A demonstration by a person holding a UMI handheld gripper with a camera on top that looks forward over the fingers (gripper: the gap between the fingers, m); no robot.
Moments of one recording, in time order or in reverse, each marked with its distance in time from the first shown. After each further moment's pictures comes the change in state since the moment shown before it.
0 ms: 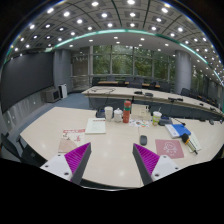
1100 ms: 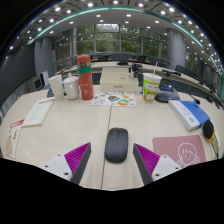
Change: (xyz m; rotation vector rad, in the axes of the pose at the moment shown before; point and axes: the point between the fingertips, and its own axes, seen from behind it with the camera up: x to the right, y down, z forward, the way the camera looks) arm 0.240 0.135 0.427 -0.207 0.097 0.079
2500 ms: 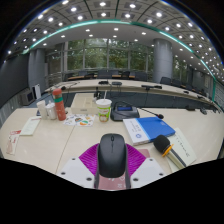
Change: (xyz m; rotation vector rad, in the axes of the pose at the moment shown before) arm 0.201 -0.056 -0.148 0.166 0.100 0.027
